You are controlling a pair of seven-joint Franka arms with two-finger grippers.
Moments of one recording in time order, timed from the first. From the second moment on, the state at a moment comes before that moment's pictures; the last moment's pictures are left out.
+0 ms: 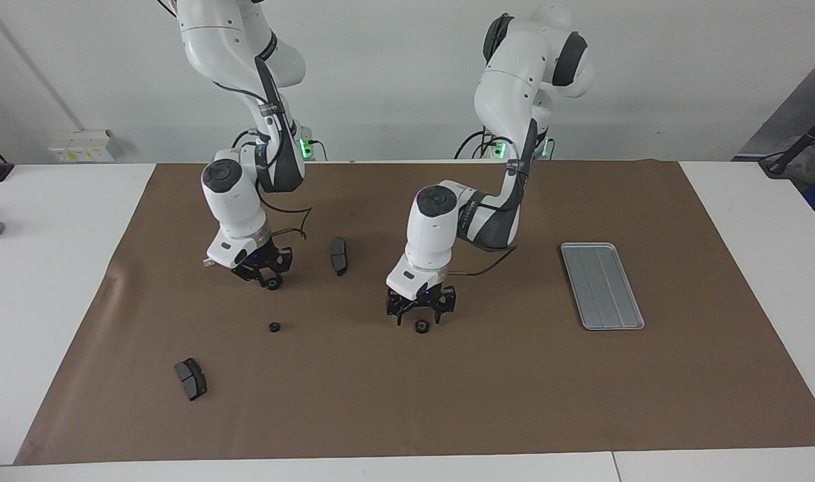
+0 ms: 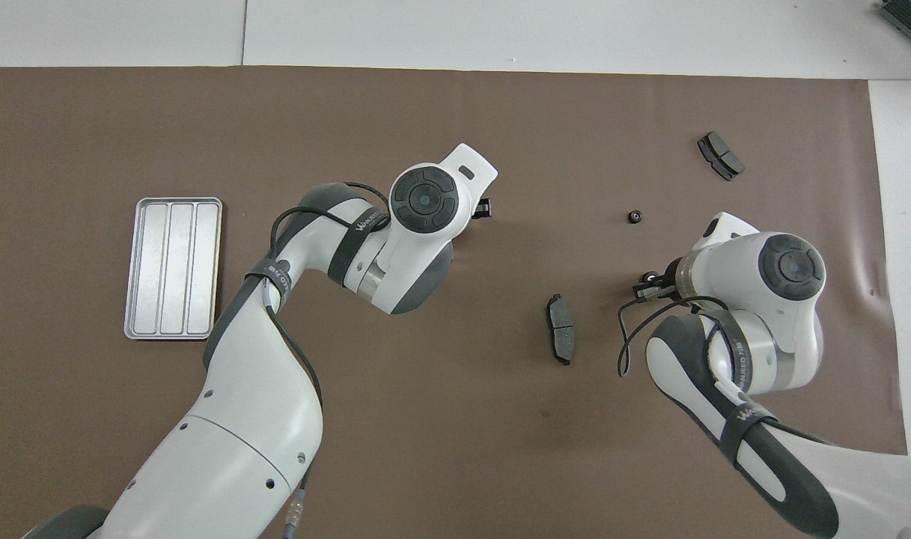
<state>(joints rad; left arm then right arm) -0.63 0.69 0.00 -1.45 0.06 2.37 -0.68 0.10 0.18 0.01 -2.26 0.00 2.51 -0.14</state>
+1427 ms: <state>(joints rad) -0.53 0.47 0.06 -1.70 0.12 2.38 -0.60 0.29 0.24 0.03 -1.83 0.08 2.31 0.46</state>
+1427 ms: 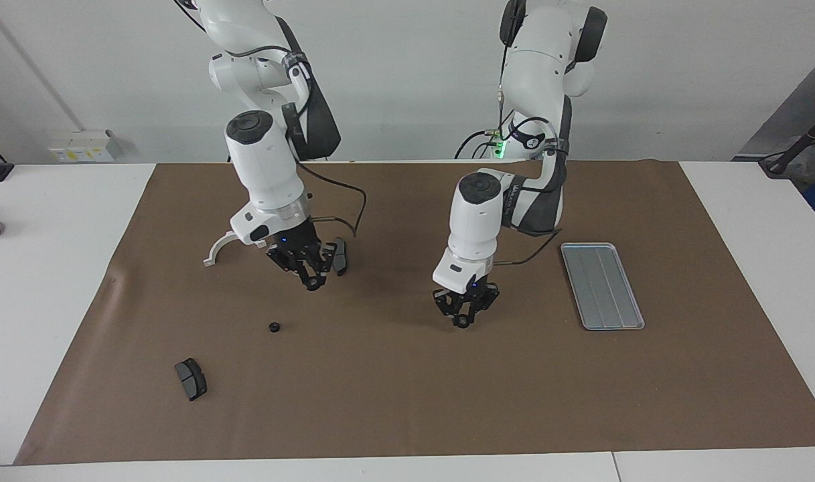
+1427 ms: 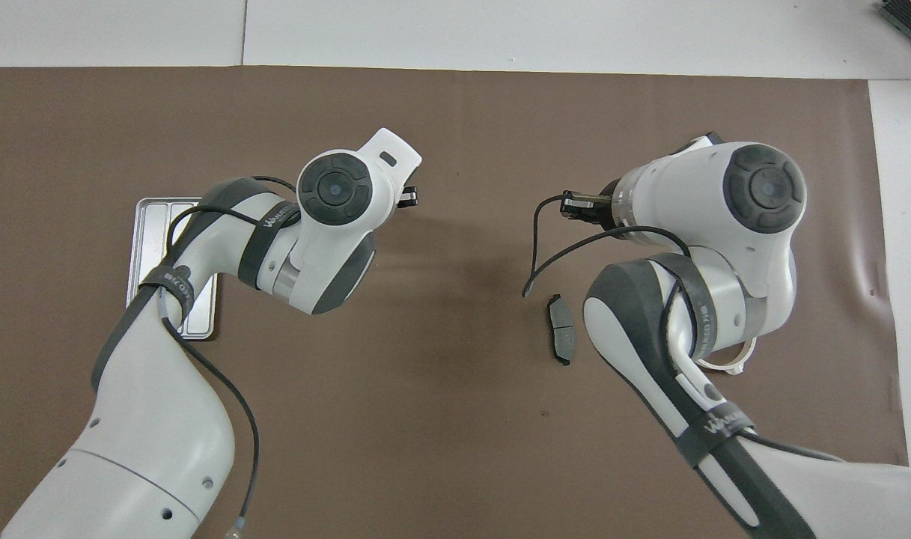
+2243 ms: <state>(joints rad) -0.12 0.12 0.06 -2.15 0.12 2.38 0.04 0.49 0.67 0.03 -1.51 0.01 2.55 0.74</state>
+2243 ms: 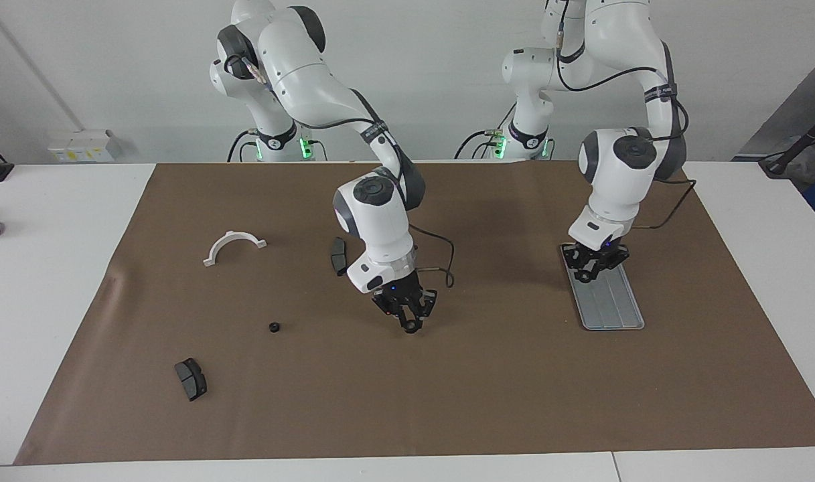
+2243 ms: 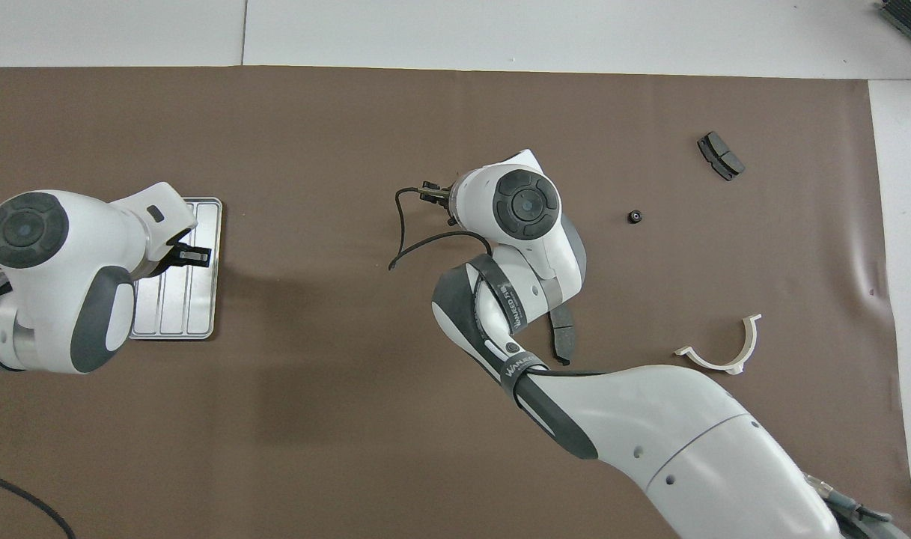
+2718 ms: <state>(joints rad) -0.02 0.11 0.06 -2.22 0.01 2.44 0.10 0.49 0.65 0.01 -1.51 -0.02 2.50 0.74</state>
